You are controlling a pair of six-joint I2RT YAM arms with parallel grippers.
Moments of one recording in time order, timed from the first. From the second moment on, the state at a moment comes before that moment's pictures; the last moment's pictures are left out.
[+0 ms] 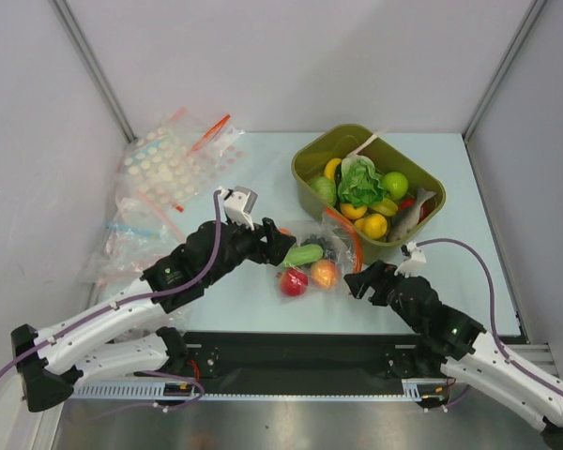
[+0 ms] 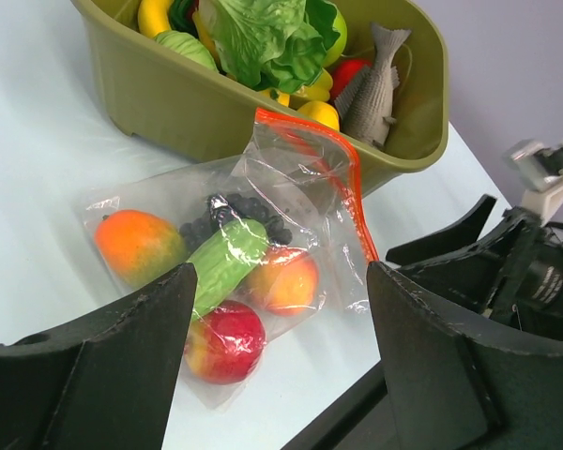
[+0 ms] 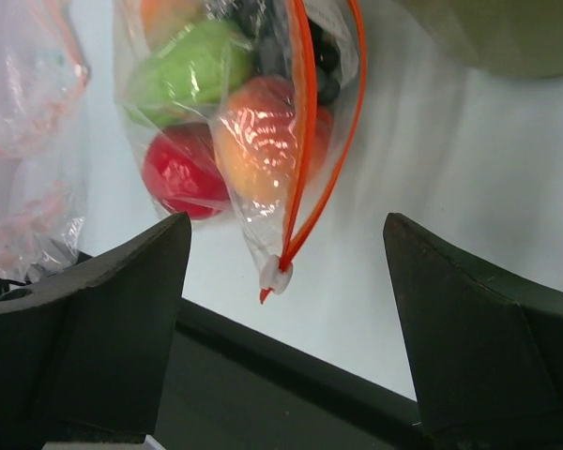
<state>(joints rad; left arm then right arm) -0.95 0.92 0.85 -0.18 -0.22 -0.47 0.87 0.33 0.29 -0.33 0.35 0.86</state>
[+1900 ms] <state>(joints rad) -0.95 0.93 0.83 -0.16 -0.26 -0.44 1.05 1.02 0.98 -0.36 -0.35 -0.11</state>
